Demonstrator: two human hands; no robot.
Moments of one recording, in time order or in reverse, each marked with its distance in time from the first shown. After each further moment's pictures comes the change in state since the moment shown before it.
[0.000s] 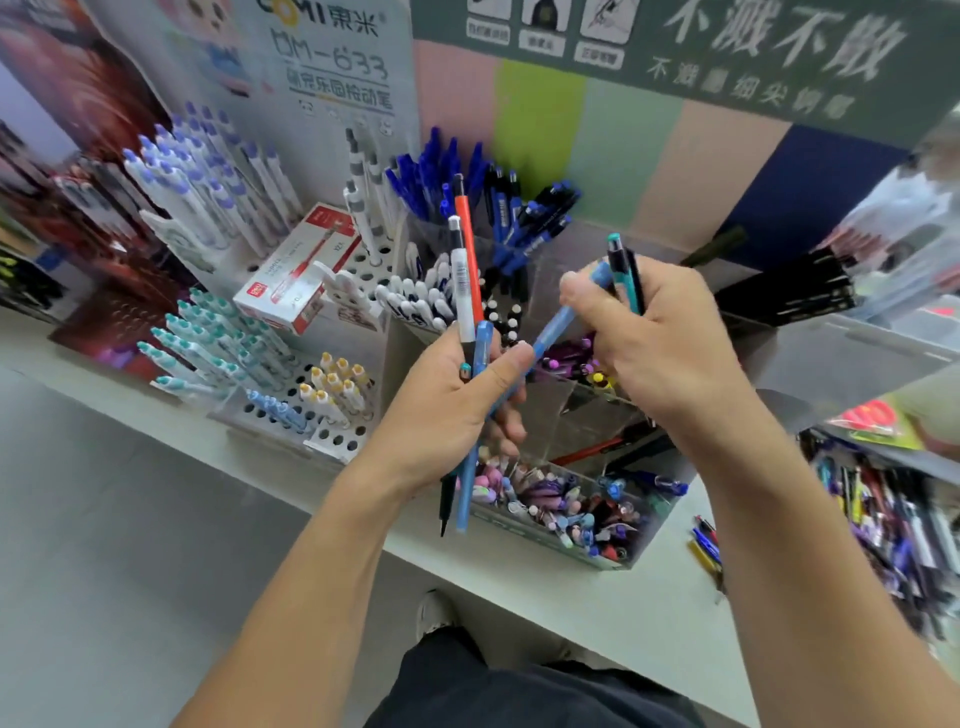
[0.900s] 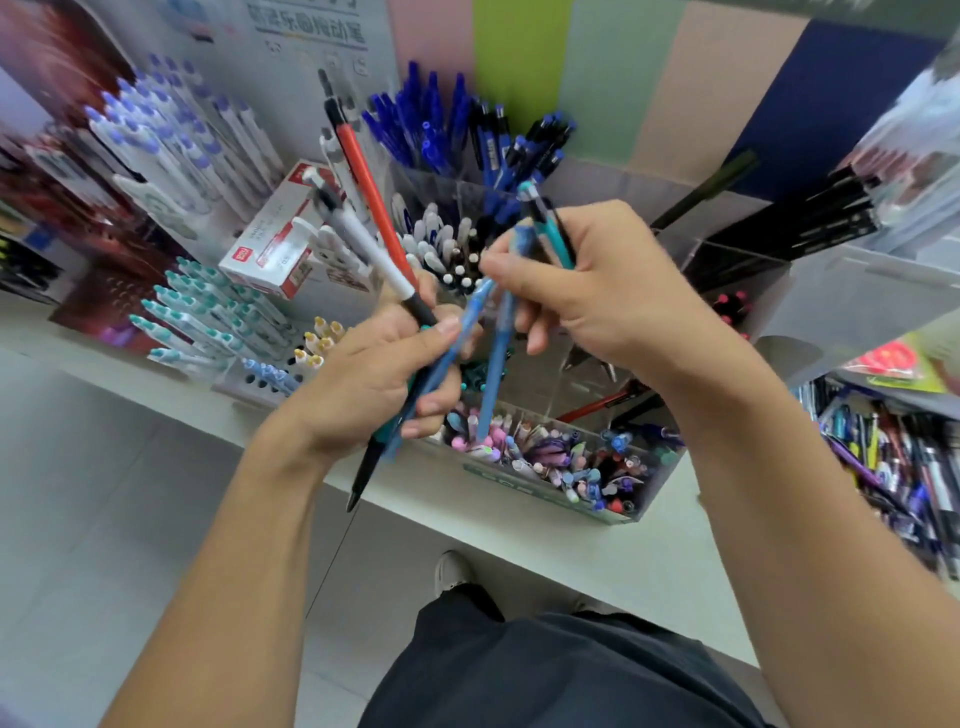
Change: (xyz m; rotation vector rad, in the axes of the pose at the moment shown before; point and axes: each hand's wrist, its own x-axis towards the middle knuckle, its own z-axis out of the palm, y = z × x) left_hand -0.010 -0.006 -0.042 -0.150 -0.246 -0.062; right_hand 0.001 -0.011 0.017 0.124 -0.338 0.033
